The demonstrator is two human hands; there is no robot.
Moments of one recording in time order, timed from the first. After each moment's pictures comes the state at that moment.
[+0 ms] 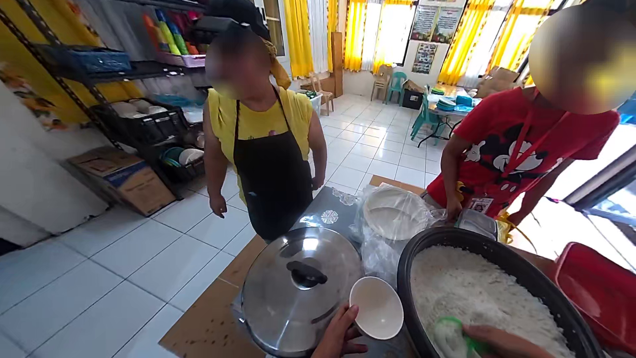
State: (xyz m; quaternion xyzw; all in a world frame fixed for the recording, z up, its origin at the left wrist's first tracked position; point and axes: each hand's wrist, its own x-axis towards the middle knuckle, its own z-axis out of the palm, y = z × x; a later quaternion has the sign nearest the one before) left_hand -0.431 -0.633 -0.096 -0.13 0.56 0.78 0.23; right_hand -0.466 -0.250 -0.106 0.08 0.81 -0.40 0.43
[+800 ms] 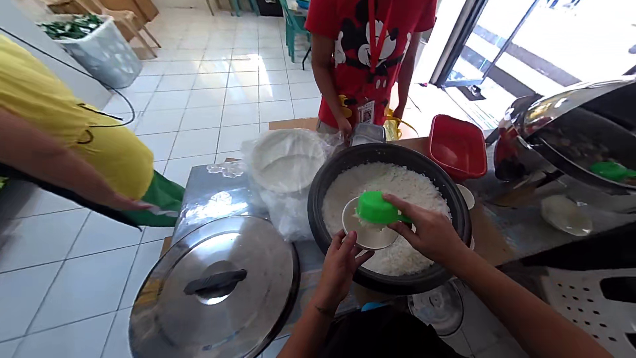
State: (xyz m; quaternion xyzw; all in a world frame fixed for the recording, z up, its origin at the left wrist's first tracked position) left_hand -0.461 -0.489 -0.069 -0.03 0.46 0.81 0.35; right_hand -0.397 -0.296 -0.037 -0.04 0.96 -0.21 -0.20
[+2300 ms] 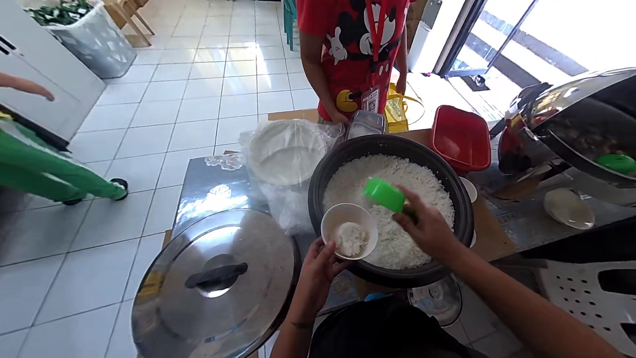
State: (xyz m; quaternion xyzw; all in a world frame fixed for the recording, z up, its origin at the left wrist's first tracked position) left_hand -0.461 -0.535 -0.084 -0.05 0.51 0.80 0.32; right_hand -0.398 -0.300 -0.049 0.02 0.93 -0.35 -0.13
